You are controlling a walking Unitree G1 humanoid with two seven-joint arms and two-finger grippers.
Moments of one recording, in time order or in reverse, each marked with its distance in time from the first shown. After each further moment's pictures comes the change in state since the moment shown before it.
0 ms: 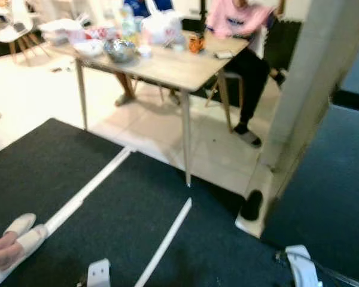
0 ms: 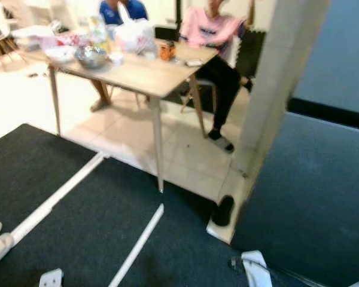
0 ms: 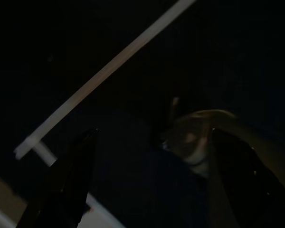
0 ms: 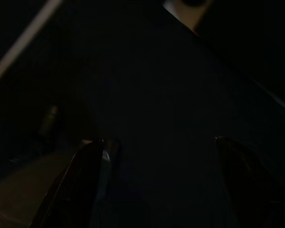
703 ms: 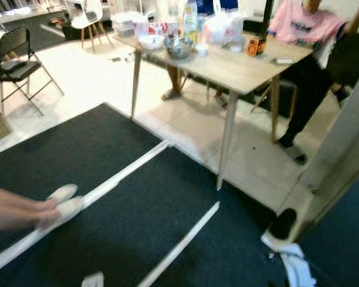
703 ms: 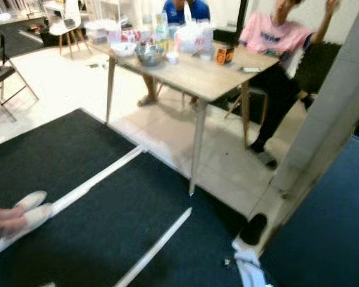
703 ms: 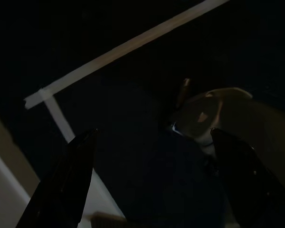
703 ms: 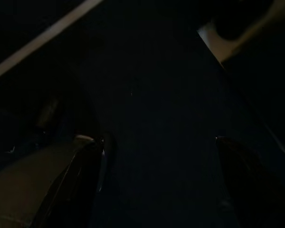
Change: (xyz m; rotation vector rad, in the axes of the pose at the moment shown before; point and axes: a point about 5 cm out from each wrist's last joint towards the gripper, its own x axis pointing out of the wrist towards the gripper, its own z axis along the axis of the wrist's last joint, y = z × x) left arm -0.004 0.005 -0.013 -0.019 0.027 0.020; right arm -0.002 -0.005 -0.007 -0.028 0.029 -0.044
